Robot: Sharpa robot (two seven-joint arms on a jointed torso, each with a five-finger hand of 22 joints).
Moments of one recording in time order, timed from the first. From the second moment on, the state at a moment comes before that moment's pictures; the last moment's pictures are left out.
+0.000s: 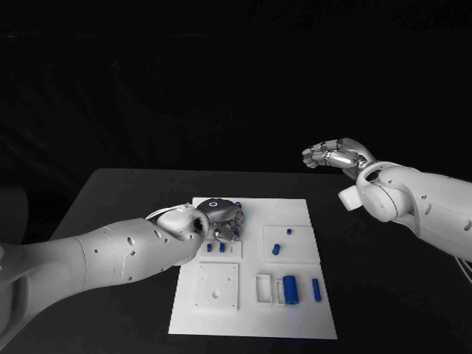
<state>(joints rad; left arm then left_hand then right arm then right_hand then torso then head) 1.20 -0.54 -0.20 1.13 -1.54 -0.33 0.01 1.17 -0.07 0.61 -0.28 0.05 1.03 0.10 0.34 0.51 1.31 0.04 0.12 0.20 1.21 -0.07 1.28 0.53 0.04 0.99 -0.15 0.93 1.31 1.30 -0.63 -0.02 1.04 -0.47 -0.22 0.22 1.00 -0.10 0.55 -0.25 0.52 0.80 0.21 0.31 0.39 0.86 0.18 0.48 0.07 0.62 0.23 0.63 0.26 0.16 0.50 0.22 0.20 1.22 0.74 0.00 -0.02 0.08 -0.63</state>
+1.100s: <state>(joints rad) 1.23 -0.69 -0.14 1.25 -1.46 -0.34 0.04 1.17 -0.07 0.61 -0.28 0.05 1.03 0.10 0.33 0.51 1.31 0.04 0.11 0.20 1.22 -0.07 1.28 0.52 0.03 1.00 -0.15 0.93 1.31 1.30 -0.64 -0.02 1.05 -0.47 -0.22 0.22 1.00 -0.10 0.55 -0.25 0.52 0.80 0.21 0.31 0.39 0.86 0.18 0.48 0.07 0.62 0.23 0.63 0.26 0.16 0.50 0.22 0.20 1.23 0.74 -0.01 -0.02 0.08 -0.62</state>
